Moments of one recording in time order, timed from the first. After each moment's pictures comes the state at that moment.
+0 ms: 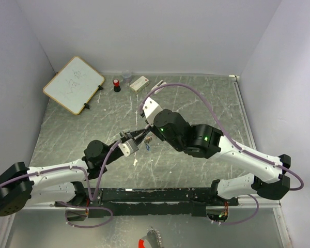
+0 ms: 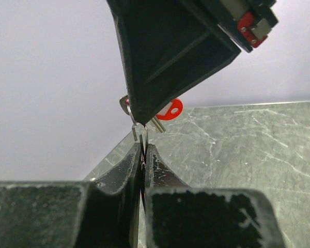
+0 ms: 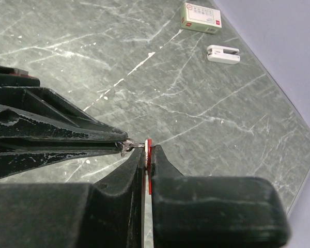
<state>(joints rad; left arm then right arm) -1.03 1.09 0.40 1.05 0.07 0.40 1.20 1.26 1.45 -0.74 0.57 -0.11</state>
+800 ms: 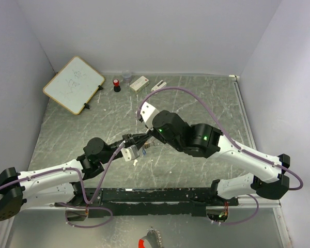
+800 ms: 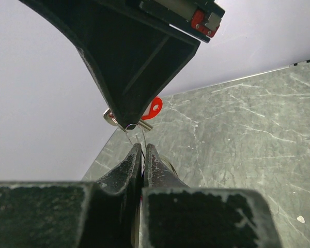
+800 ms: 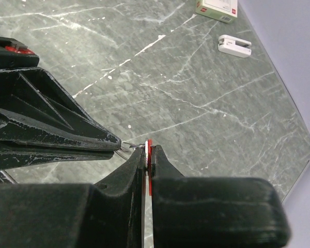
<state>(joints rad) -1.02 0.98 0.44 0.80 0.22 0.50 1.20 1.27 1.46 -0.82 0.51 -0.16</state>
